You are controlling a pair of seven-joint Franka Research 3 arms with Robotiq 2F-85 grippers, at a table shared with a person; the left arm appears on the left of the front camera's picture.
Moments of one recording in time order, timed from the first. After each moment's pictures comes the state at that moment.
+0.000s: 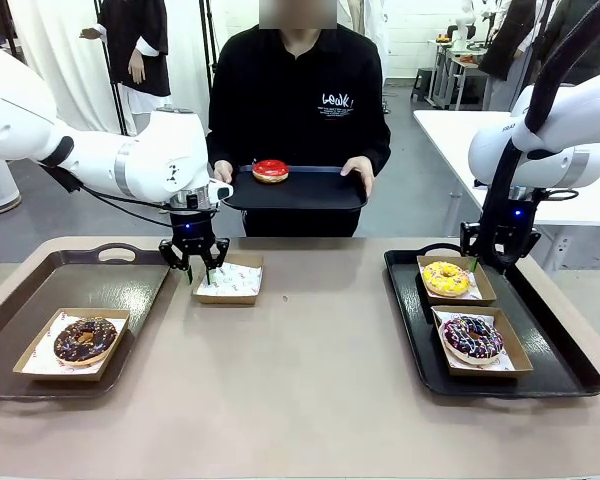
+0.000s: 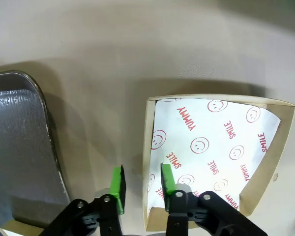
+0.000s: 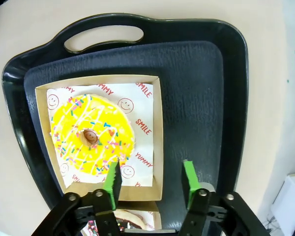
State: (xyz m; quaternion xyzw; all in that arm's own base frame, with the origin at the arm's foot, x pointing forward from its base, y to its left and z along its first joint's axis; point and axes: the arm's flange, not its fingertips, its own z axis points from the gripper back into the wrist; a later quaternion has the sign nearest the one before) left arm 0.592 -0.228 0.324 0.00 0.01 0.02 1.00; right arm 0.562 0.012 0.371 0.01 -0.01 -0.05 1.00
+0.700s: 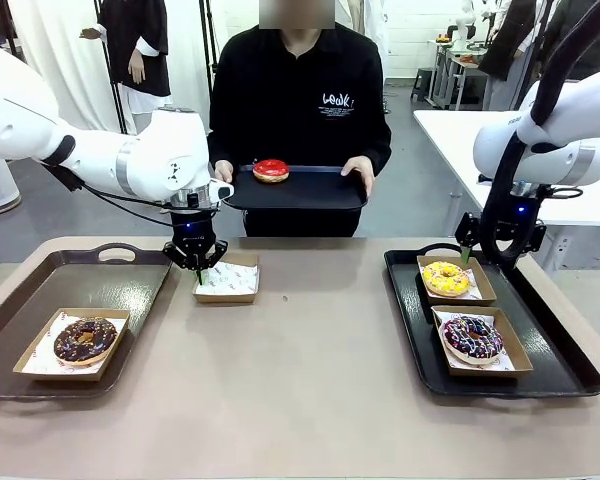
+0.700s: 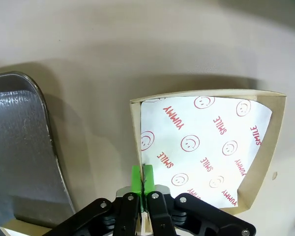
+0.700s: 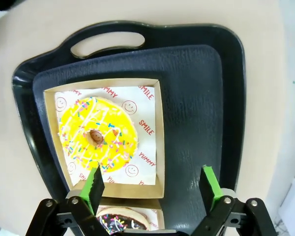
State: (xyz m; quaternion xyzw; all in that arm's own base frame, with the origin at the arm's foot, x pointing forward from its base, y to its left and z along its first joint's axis) left arm 0.594 -0.229 0.327 0.00 0.02 0.02 1.00; right arm 0.562 0.003 0.383 0.04 -0.02 -0.06 1.00
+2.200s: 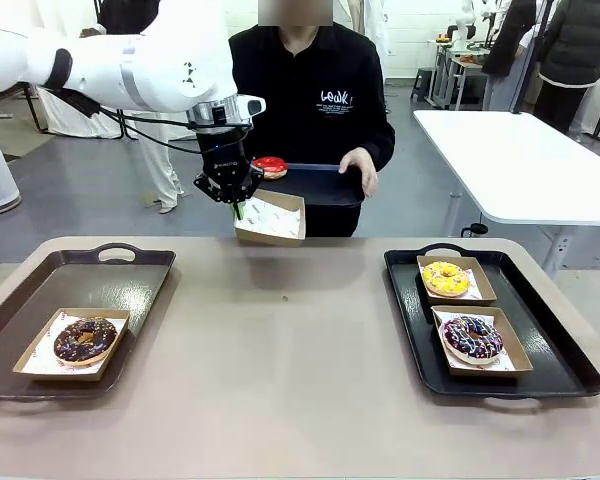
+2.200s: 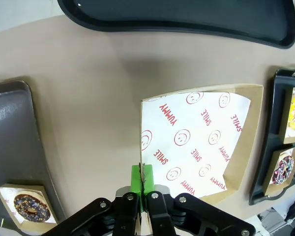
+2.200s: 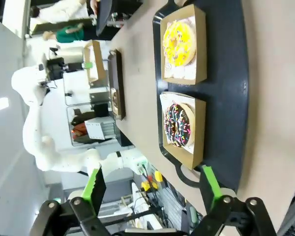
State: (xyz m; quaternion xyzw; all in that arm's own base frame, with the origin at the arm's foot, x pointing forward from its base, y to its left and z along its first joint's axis) left arm 0.579 -0.302 0.483 -0.06 -0.03 0.00 1.00; right arm 0.410 -0.255 0.373 0.55 -0.04 -0.05 0.83
